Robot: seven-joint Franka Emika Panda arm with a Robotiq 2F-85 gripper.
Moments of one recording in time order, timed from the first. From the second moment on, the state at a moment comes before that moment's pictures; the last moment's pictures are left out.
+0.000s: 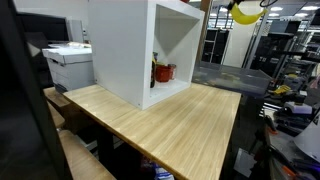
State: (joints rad) arm -0.12 -0.63 -0.20 -2.30 -0.24 2.10 0.11
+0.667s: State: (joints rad) arm -0.18 -0.33 -0.27 -2.13 -0.20 2.10 0.08
